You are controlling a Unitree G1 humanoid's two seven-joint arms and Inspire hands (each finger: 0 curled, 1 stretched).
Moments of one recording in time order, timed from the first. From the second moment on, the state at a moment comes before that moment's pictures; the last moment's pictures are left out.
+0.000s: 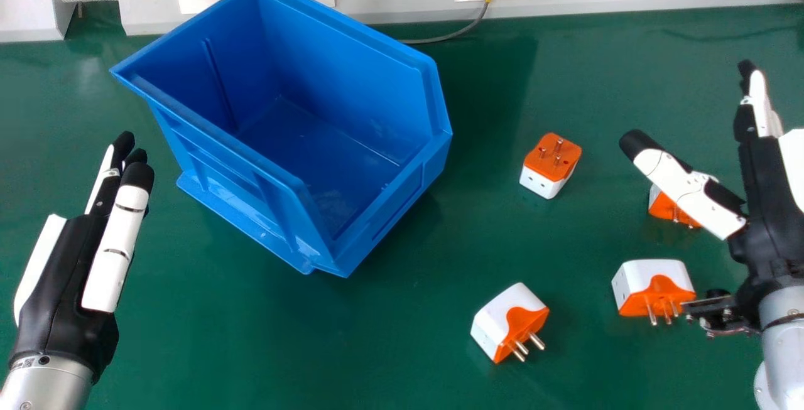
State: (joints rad) left arm 0.23 0.29 0.32 -0.21 -0.14 -0.02 -0.23; right arm 0.03 -0.22 -0.05 -0.43 -0.60 0.45 0.01
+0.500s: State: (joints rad) left arm 0.23 0.30 0.33 -0.19 -0.15 -0.02 -0.25; right arm 0.01 -0.16 0.03 -0.38 -0.73 0.61 -0.04
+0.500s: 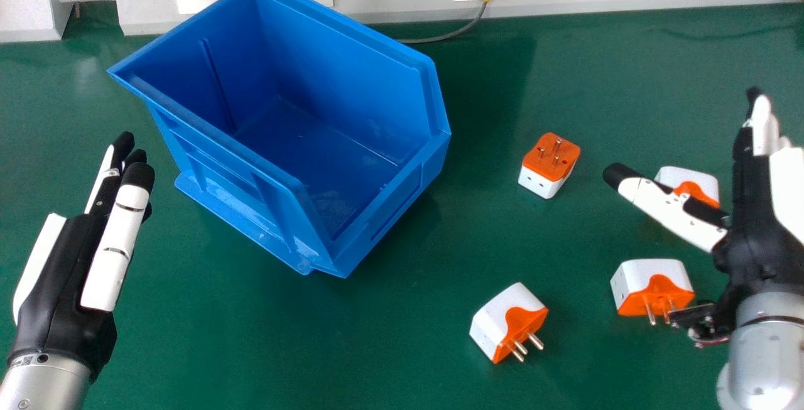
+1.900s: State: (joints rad) left arm 0.22 0.30 0.36 -0.19 -0.19 -0.02 -0.29; right arm -0.31 -0.17 0.07 -0.05 -0.77 0.89 -0.11
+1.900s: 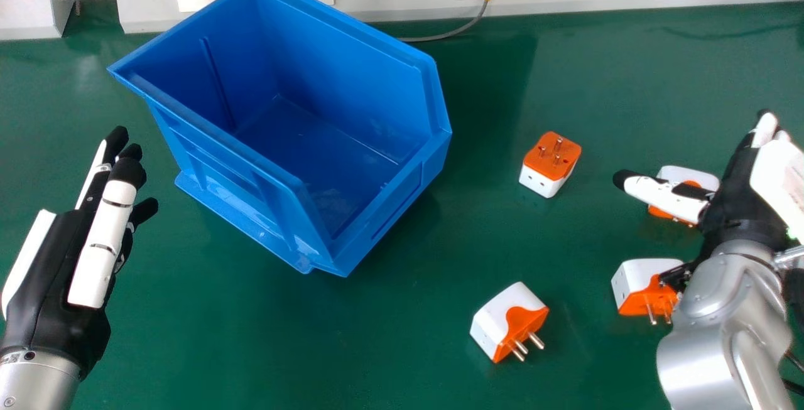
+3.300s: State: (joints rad) left arm 0.25 0.32 0.37 -0.22 -0.20 -0.01 -0.29; right arm 0.29 -0.05 0.26 -0.61 -0.86 0.66 -0.21
